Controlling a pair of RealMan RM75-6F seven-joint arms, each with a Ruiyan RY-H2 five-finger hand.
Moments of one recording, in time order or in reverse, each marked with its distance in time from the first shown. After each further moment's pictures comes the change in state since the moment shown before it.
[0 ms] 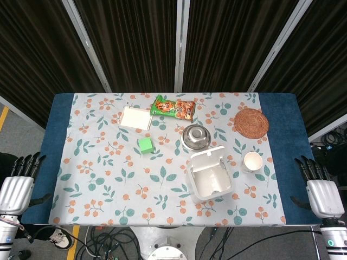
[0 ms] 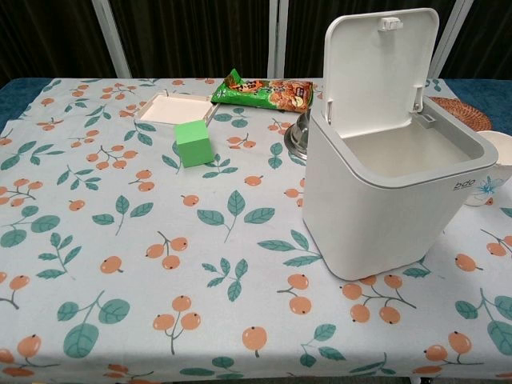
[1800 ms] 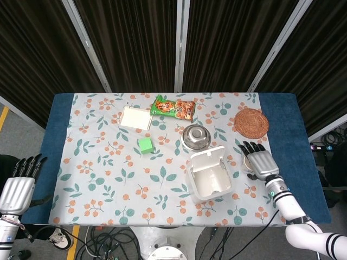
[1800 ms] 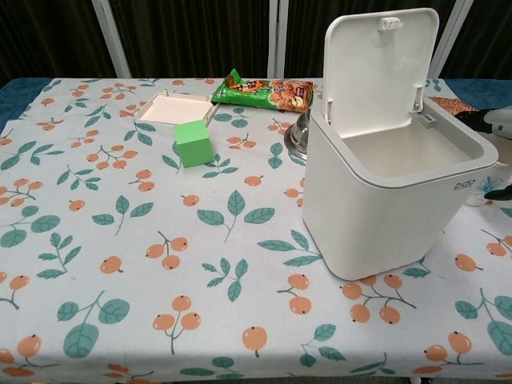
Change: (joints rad) left arm -0.006 -0.021 0.012 0.061 -0.012 -0.030 -0.053; right arm 0.451 -0.234 0.088 0.149 0.370 -0.548 -0.341
